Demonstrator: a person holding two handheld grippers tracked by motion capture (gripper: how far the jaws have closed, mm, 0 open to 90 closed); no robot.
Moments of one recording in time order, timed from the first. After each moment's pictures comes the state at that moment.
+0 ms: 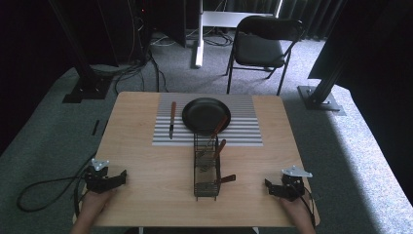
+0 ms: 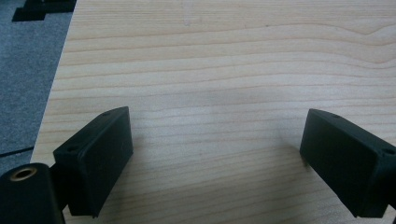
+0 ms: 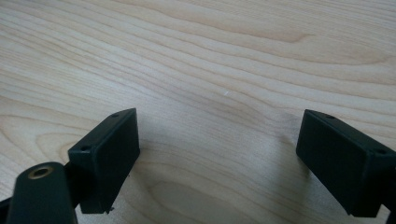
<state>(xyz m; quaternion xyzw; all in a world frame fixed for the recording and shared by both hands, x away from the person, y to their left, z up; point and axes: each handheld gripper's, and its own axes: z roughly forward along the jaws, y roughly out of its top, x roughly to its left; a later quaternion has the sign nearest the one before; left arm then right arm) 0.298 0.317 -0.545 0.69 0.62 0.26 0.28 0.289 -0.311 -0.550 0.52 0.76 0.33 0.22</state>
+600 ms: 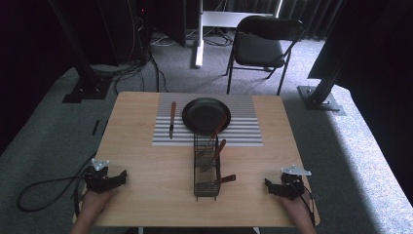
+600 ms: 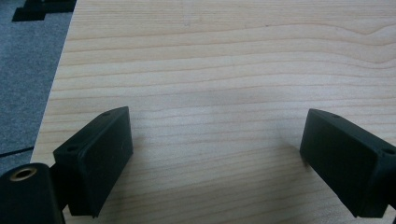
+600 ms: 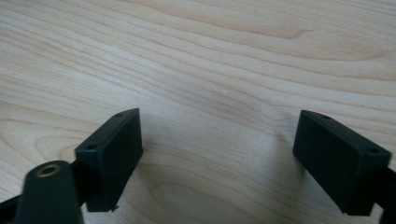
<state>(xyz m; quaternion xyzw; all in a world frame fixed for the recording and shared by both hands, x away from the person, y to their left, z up) 0.298 0.317 -0.545 0.69 0.62 0.26 0.28 0.291 -0.308 -0.545 0.54 0.76 0.31 0.21</state>
